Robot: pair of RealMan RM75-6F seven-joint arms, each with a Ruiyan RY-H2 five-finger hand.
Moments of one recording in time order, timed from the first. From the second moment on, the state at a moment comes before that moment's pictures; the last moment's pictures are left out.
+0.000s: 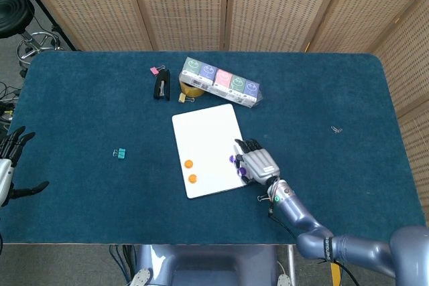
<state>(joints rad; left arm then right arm) -0.17 -1.00 -0.09 -1.70 1.41 1.38 -0.19 0.76 -1.64 0.15 -1.40 -1.05 0.85 -0.32</state>
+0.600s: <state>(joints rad) -0.17 -1.00 -0.09 -1.70 1.41 1.38 -0.19 0.76 -1.63 0.14 -1.40 -1.08 0.84 -0.29</state>
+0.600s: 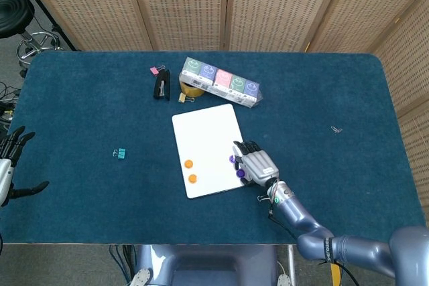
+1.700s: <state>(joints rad) -0.12 -1.05 -0.08 -1.71 1.45 1.48 -0.07 0.45 -1.30 0.01 -1.52 -1.41 1.31 -0.20</state>
